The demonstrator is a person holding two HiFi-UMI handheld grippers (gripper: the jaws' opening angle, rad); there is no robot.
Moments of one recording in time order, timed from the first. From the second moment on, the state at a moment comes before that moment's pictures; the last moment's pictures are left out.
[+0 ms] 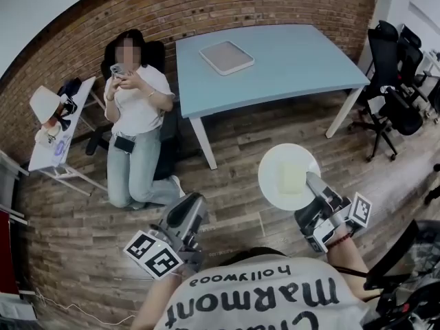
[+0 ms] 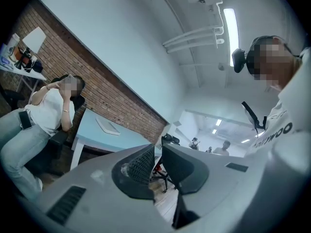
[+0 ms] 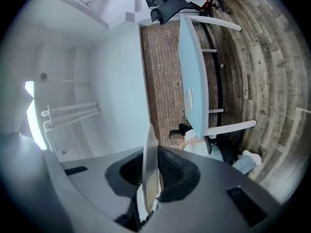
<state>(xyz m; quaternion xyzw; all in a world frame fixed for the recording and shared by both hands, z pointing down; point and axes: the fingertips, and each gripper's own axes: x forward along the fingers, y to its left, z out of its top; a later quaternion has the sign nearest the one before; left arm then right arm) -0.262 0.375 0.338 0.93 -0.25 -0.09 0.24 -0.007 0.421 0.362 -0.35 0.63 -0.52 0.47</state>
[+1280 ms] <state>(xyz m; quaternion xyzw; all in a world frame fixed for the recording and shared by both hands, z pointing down) -0.240 0.287 0.352 0.92 -0.28 -0.09 0.26 0.035 0.326 0.361 -0.34 0.63 -0.52 0.46</state>
